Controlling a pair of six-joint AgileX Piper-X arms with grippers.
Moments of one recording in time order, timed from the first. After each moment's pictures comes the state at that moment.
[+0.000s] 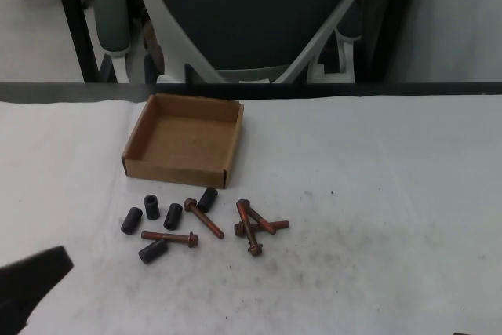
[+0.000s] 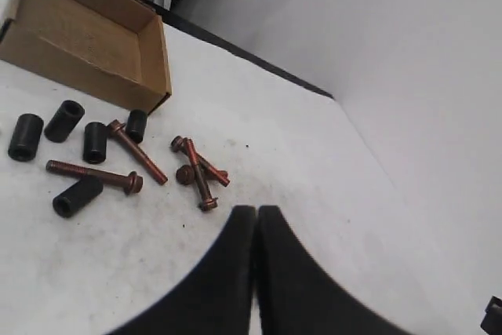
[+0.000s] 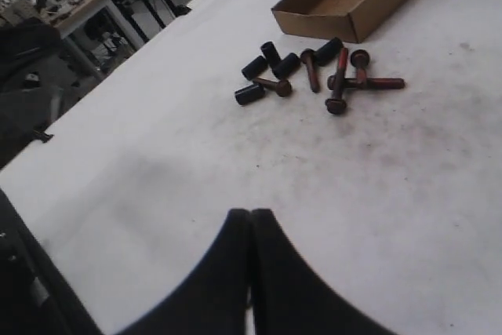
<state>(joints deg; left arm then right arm) -4.1 20.6 -6.8 8.1 36.1 -31.2 29.6 2.1 0.5 18.1 -22.9 22.1</state>
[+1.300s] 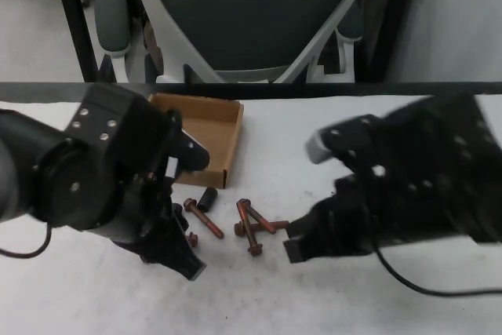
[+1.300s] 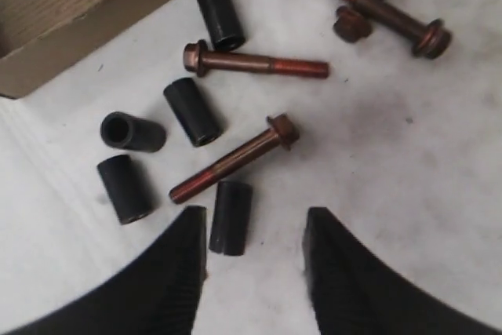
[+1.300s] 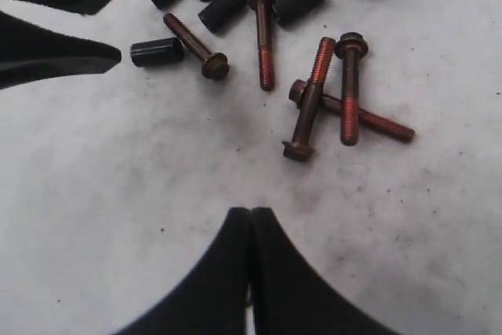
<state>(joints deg) -30.7 82.6 -46.2 28.6 -3.2 14.5 36.0 84.9 -48.5 19.8 -14.1 7.3</state>
